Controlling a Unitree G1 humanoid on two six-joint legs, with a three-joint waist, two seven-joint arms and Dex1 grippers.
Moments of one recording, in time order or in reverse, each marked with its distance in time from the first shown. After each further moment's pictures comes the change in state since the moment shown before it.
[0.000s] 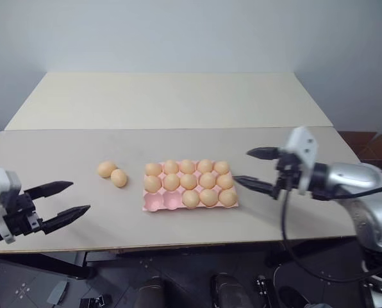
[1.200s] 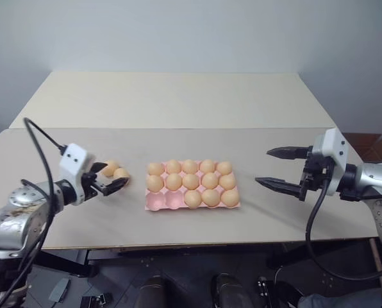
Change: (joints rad) left arm -0.528 -0.111 -0.521 0.067 0.198 0.246 0.492; right arm 0.028 -0.050 -0.012 0.087 0.019 -0.163 0.046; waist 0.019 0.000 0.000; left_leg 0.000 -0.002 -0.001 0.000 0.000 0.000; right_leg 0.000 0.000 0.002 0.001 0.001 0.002
